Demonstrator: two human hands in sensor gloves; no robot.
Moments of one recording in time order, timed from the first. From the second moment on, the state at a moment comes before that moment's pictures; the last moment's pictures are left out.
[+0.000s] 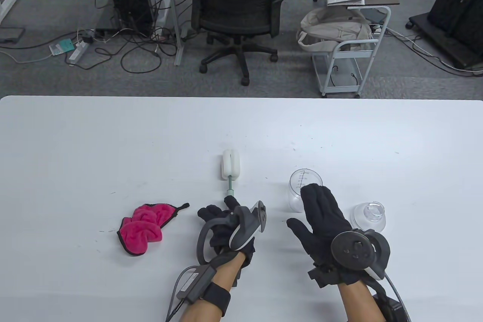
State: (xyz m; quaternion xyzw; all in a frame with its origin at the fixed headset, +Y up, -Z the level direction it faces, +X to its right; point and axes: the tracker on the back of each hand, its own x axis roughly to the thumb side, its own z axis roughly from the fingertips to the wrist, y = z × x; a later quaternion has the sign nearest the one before) left_hand -0.038 -0.753 -0.307 -0.10 0.06 -0.12 0.99; right_hand 0.174 -0.663 -0.239 0.17 -0.19 0.92 0.30
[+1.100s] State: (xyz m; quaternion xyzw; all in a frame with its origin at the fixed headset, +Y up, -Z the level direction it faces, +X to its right) left_hand -0.147 -0.676 -0.234 0.02 -0.16 0.10 0.98; right_hand 0.154 -0.693 -0.324 0.09 -0.11 0.97 0.19
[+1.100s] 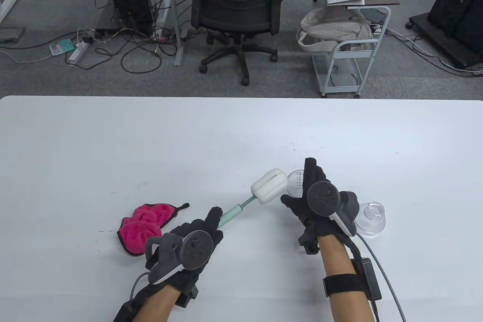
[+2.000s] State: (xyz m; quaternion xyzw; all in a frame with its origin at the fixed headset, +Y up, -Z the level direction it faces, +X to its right) left_hand -0.111 -0.678 -0.210 0.08 -0.31 0.05 0.95; right_hand 0.132 -0.667 -0.230 0.30 -0.25 0.92 0.00
